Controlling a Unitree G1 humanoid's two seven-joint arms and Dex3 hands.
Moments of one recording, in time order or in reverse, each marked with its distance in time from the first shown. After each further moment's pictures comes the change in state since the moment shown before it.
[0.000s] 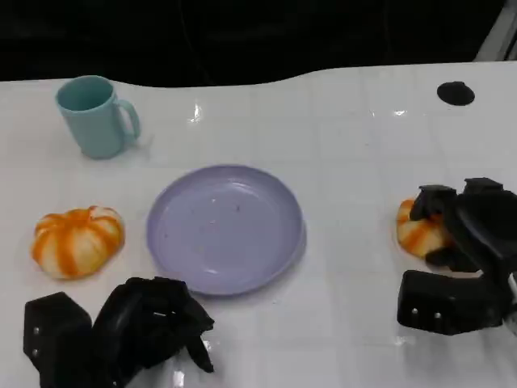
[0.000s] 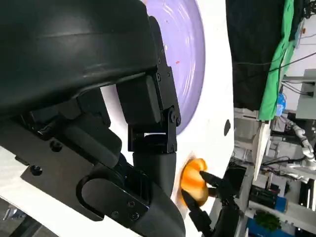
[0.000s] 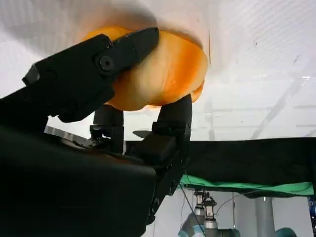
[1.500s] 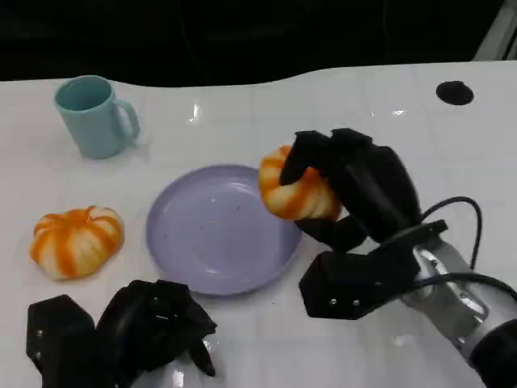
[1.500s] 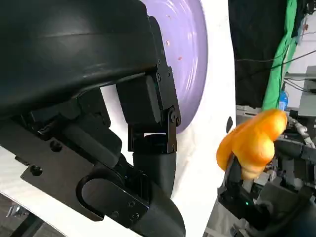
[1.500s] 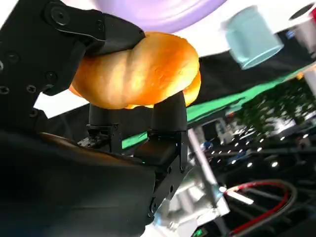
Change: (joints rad) left arm 0.003 -0.003 -0.007 0.009 0.004 -0.010 -0.004; right arm -0.040 0.240 -0.019 -0.275 0.114 -0.170 0.082
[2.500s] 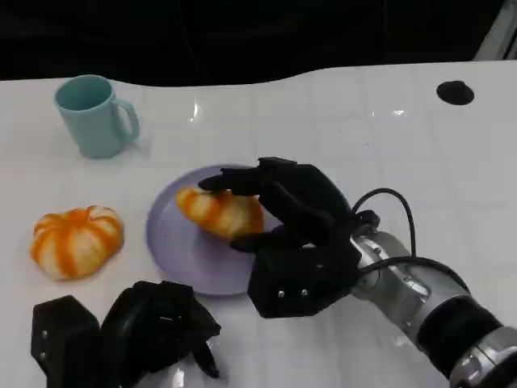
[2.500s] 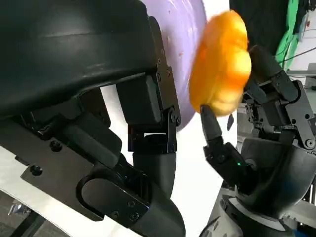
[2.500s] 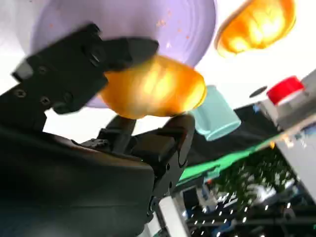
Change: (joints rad) left arm 0.005 -0.003 -0.014 -0.008 0.006 0.001 0.006; right arm -0.132 0.130 0.055 0.205 0.046 -0.029 0.272
